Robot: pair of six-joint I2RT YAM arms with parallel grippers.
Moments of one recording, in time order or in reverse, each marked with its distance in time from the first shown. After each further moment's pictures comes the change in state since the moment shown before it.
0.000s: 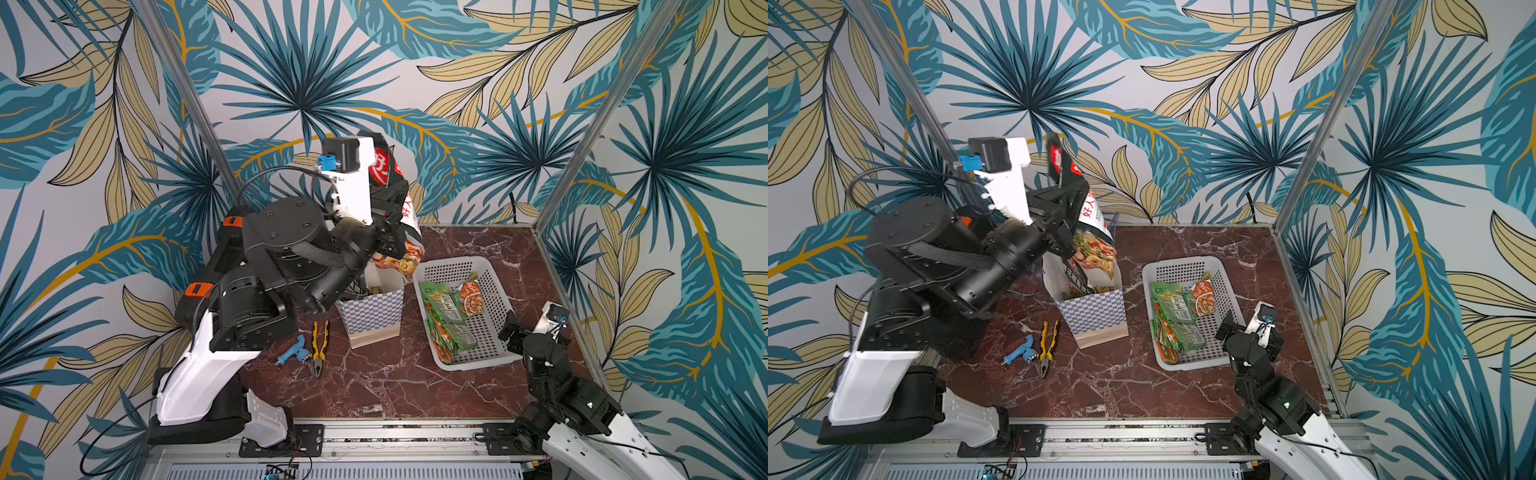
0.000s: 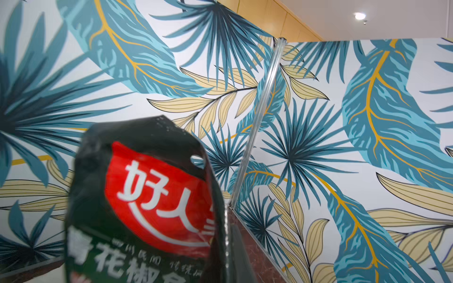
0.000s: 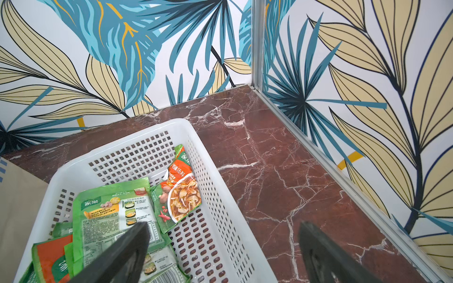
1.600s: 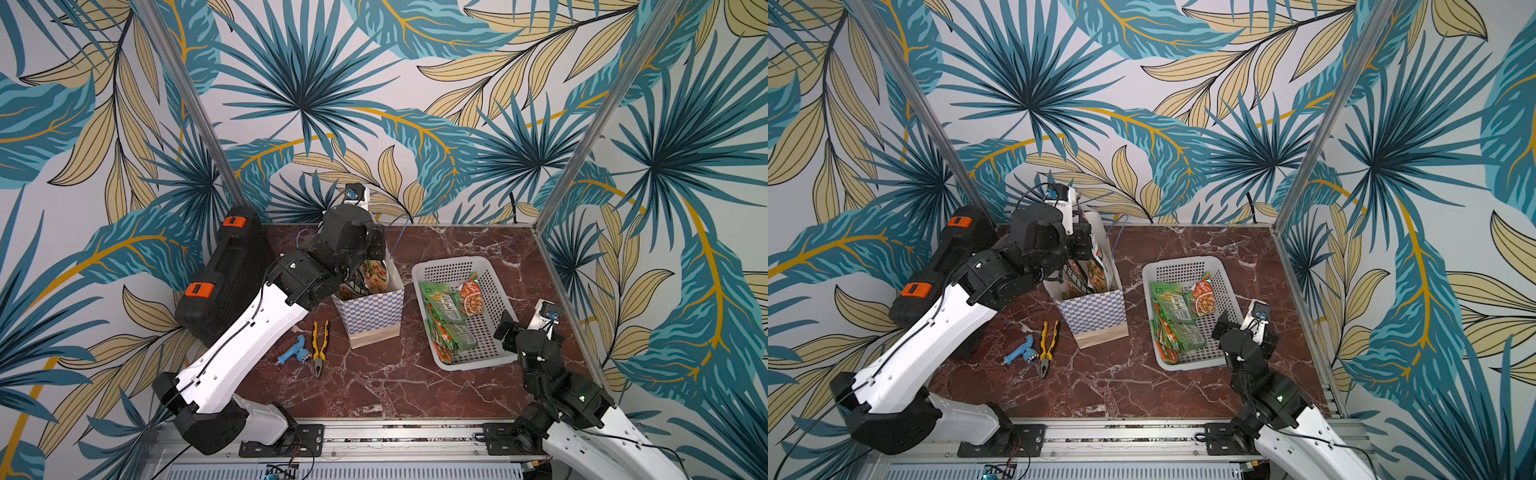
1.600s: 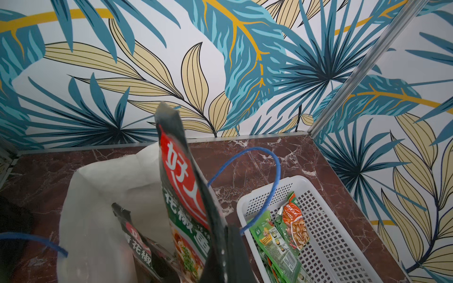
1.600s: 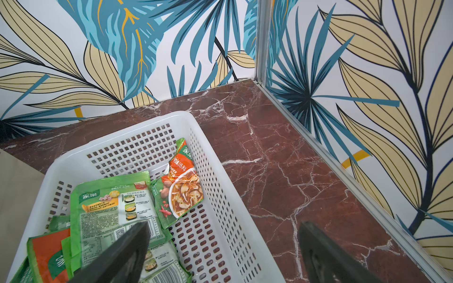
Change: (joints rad) left arm 0.486 -0.048 -0.574 -0.013 0.288 -0.207; right arm 0.000 0.056 -0.006 0.027 -0.019 -0.001
